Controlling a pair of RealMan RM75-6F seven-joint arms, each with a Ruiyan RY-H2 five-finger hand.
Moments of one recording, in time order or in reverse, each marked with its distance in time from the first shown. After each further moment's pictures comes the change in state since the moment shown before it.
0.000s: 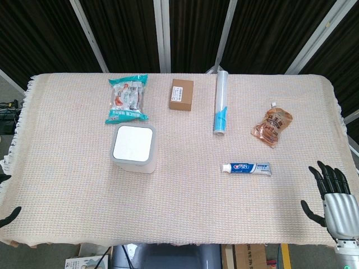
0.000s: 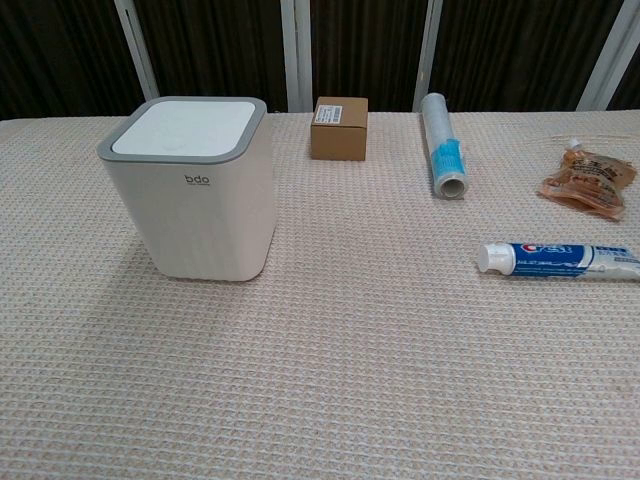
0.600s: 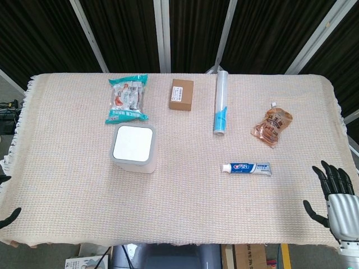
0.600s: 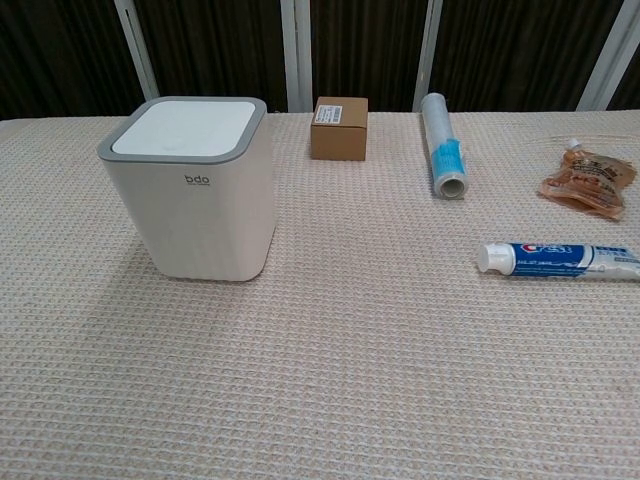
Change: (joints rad) left arm 0.003 0.001 0.006 -0.006 0.005 0.001 0.001; right arm -0.008 0.016 0.002 -0.006 0.001 0.013 0.024
